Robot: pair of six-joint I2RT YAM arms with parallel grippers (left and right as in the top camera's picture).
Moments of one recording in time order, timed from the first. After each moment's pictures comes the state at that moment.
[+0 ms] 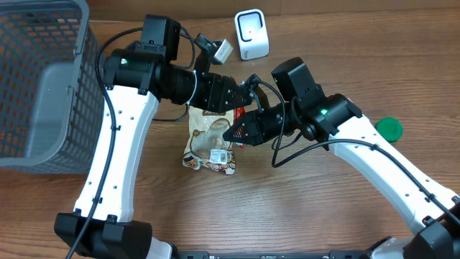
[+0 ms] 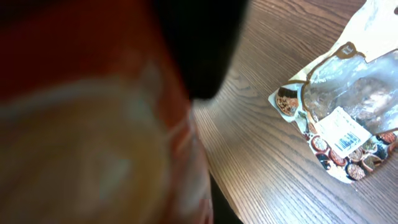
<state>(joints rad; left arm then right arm) -0.18 1.67 1.80 -1.33 0.88 0.07 0.59 1.61 1.35 -0.58 -0.91 0.39</state>
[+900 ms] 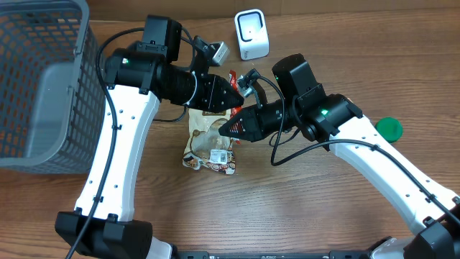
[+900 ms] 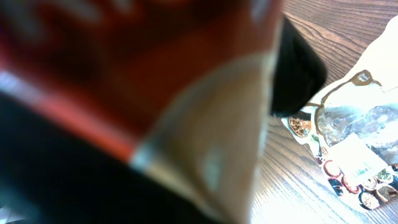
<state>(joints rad) -0.18 1.68 1.80 -1.34 0.74 0.03 0.59 1.61 1.34 -0.49 -0.94 0.42</state>
